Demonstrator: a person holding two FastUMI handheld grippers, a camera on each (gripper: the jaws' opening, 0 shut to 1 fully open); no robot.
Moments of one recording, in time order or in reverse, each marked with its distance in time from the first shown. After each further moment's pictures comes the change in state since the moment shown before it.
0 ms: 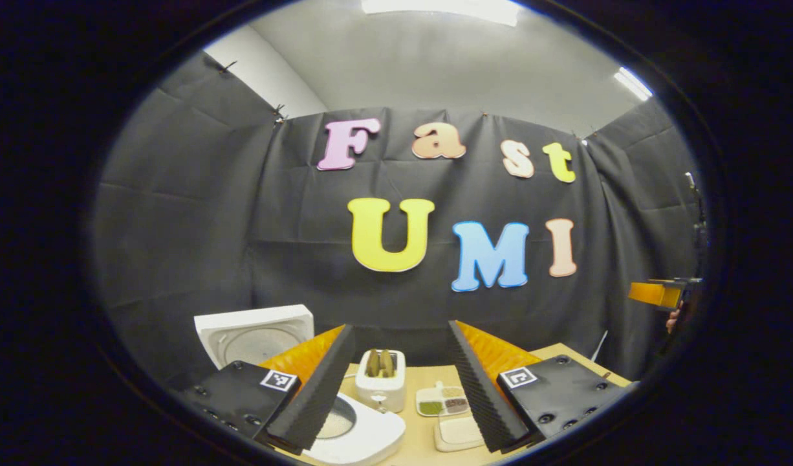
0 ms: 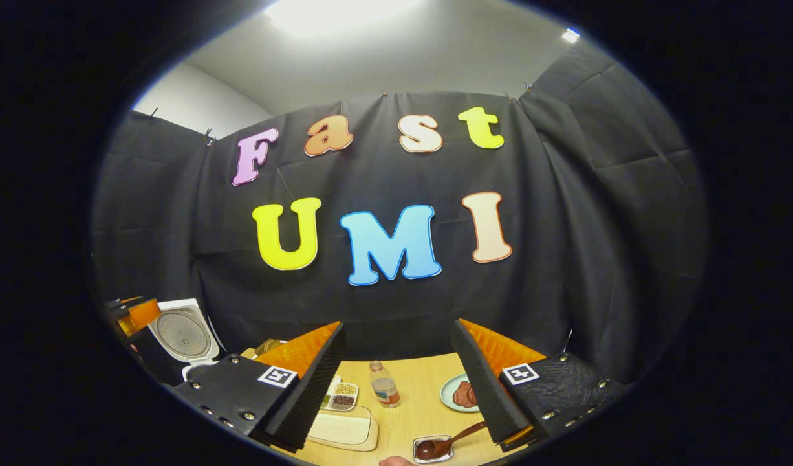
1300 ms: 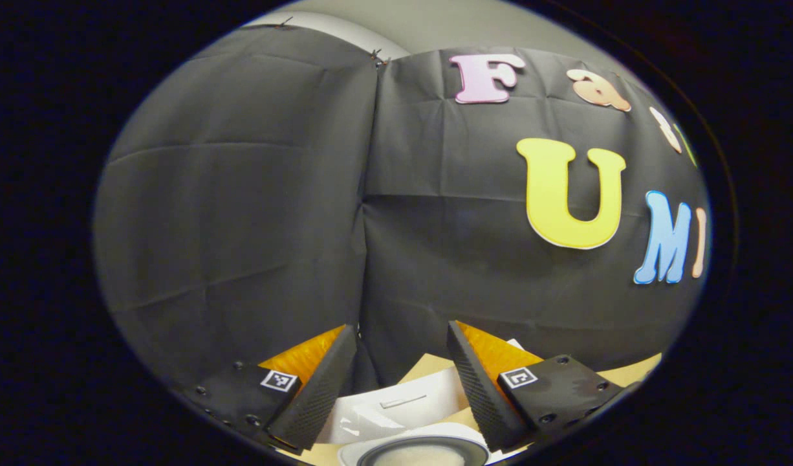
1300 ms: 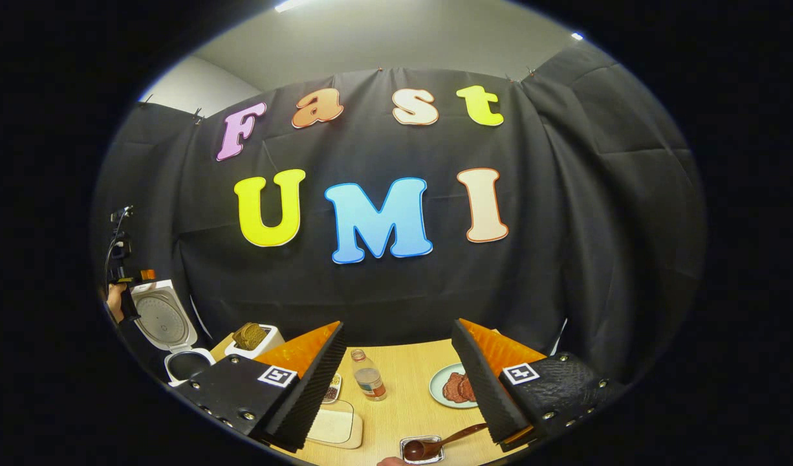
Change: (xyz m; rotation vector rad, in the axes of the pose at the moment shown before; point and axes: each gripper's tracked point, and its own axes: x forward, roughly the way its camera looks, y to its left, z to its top) left arm 0.206 0.288 -0.072 -0.084 0.245 0.513; right arm 0.048 -0.012 -0.030 -0.032 0.089 -0.034
